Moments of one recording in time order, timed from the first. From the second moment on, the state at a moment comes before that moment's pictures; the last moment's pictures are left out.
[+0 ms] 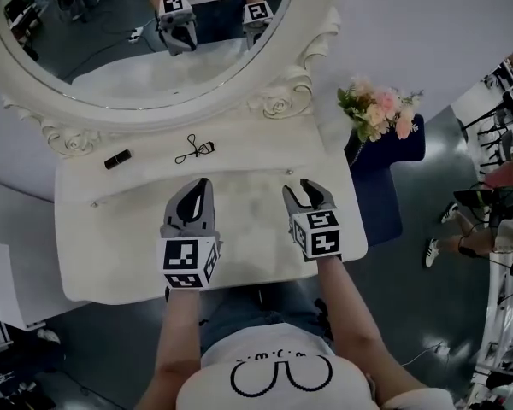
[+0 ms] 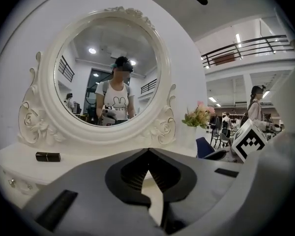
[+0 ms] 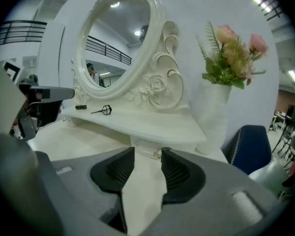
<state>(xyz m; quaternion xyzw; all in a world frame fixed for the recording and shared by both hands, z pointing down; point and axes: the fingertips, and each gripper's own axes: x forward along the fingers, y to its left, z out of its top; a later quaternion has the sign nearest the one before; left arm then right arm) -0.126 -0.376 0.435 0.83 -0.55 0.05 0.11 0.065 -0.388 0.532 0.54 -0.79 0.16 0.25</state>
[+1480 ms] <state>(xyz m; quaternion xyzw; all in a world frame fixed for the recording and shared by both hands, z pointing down) -0.116 -0.381 0.463 0.82 -0.55 0.07 0.13 0.081 -0.373 0.593 0.55 -0.75 0.23 0.28</state>
